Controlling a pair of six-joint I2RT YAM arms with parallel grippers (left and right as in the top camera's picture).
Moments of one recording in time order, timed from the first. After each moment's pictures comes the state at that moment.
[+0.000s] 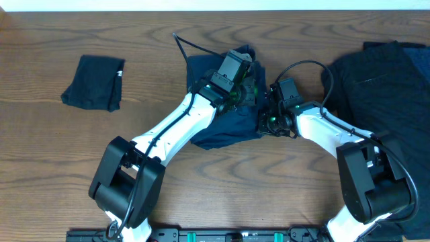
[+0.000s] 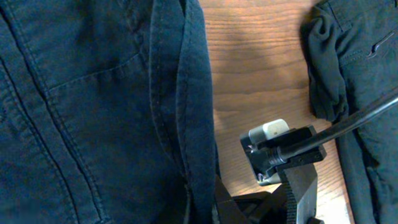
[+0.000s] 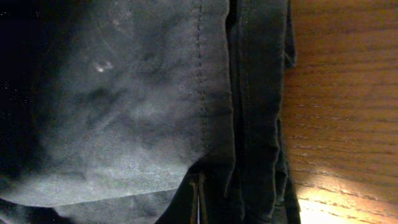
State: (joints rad) left arm -0.61 1.86 1.37 -0.39 0.17 -0.56; right arm 0.35 1.82 0.96 -0.37 -0.30 0.51
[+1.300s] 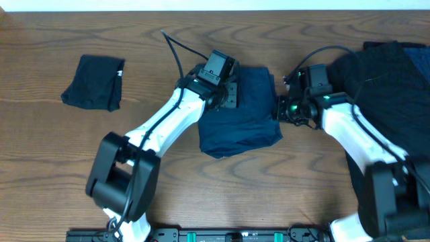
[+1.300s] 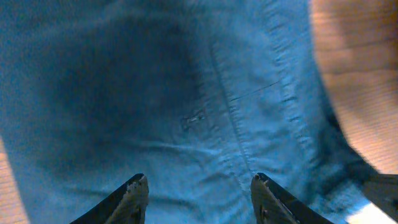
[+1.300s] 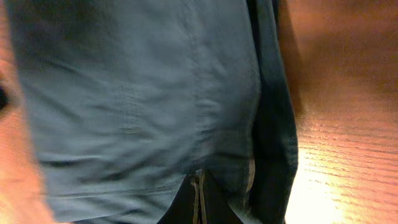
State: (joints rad) left arm -0.52 1.89 1.35 -0.53 0.11 -0.44; right arm 0.20 1.70 1.02 -0.50 -0.37 0.35
